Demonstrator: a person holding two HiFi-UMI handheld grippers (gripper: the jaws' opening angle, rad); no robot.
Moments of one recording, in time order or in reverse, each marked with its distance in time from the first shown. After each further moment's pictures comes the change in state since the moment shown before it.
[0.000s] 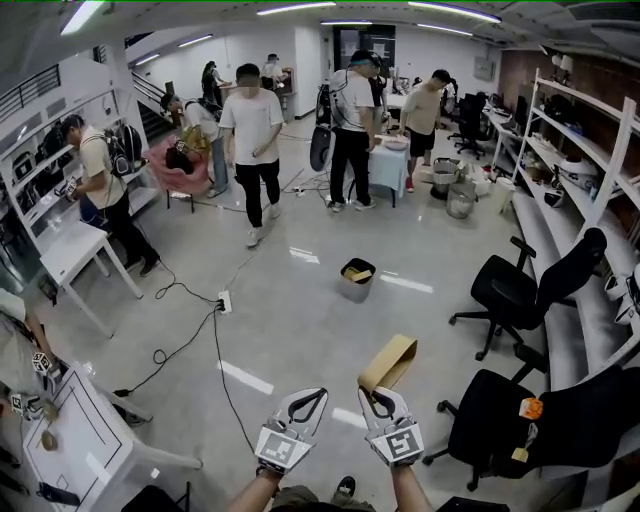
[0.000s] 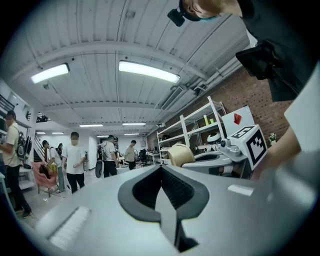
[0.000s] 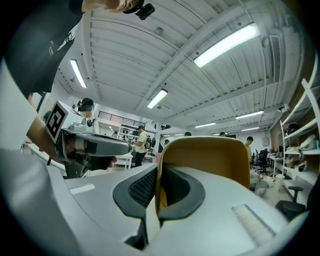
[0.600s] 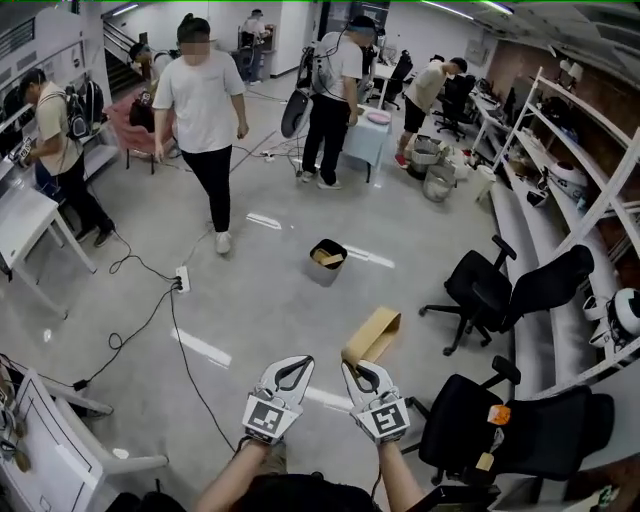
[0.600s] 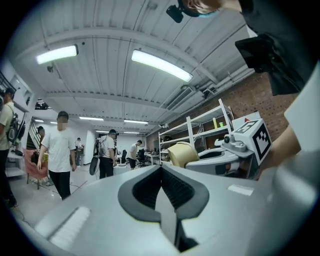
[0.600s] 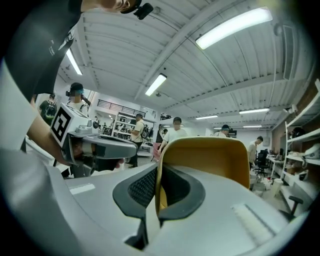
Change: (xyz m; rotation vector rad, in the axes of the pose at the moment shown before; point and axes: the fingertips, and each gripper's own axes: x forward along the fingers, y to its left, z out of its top) left arm 0.139 0.132 -0.040 -0.132 0.025 -0.020; right arm 0.153 -0.098 -0.022 -0.046 0.127 -0.006
